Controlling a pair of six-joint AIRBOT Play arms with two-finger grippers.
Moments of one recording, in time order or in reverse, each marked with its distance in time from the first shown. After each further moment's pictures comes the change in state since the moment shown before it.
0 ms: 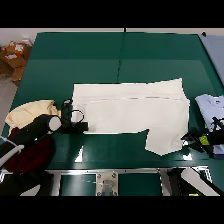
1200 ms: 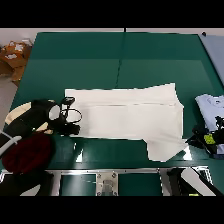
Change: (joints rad) left arm 0.000 -0.002 0.218 0.311 -0.509 0.055; right arm -0.006 0.047 0.088 -0.016 0.207 0.106
